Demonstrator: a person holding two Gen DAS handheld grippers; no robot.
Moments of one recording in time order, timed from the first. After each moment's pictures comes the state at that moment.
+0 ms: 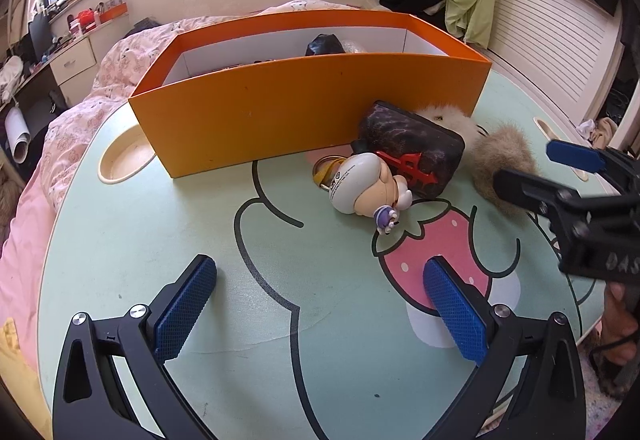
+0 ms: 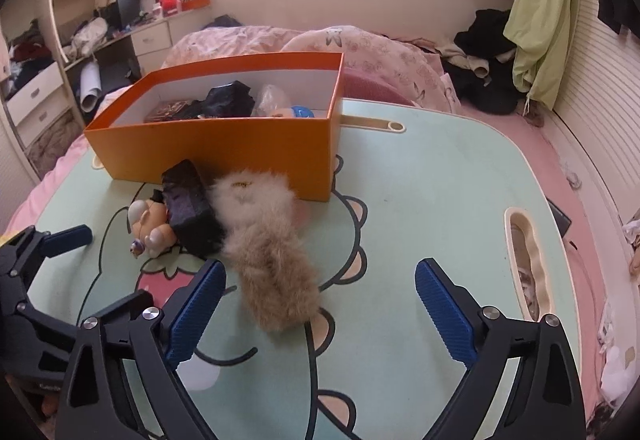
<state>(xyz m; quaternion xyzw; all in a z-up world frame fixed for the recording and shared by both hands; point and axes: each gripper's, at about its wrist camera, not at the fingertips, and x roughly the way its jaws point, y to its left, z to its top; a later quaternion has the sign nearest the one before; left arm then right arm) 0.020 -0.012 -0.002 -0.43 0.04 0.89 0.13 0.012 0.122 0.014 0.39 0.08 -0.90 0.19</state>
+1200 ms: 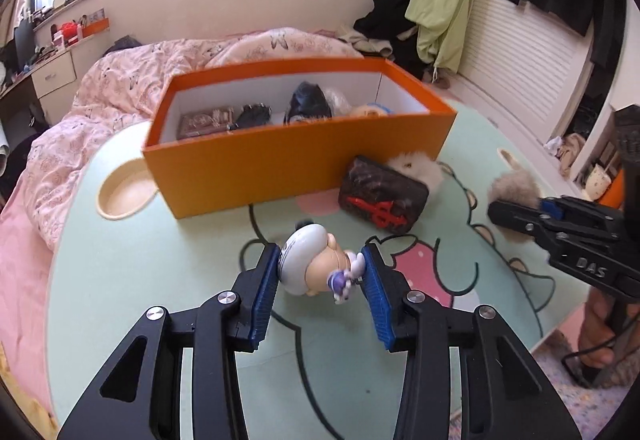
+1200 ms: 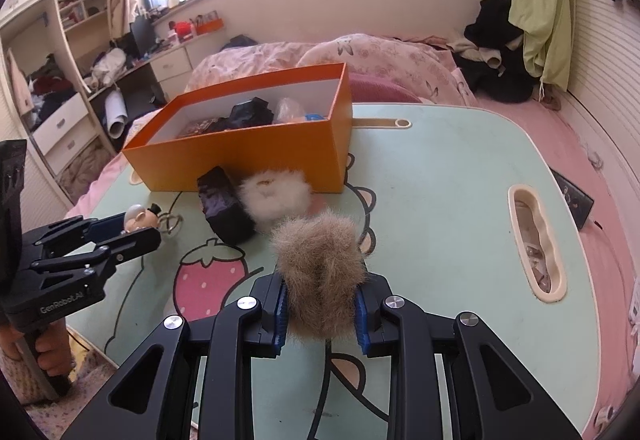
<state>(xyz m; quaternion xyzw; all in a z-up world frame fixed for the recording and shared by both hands) 0.022 -0.037 0.036 -0.38 0.01 0.91 0.19 0.039 0.144 0.026 0.38 0.02 -0.90 0.24</state>
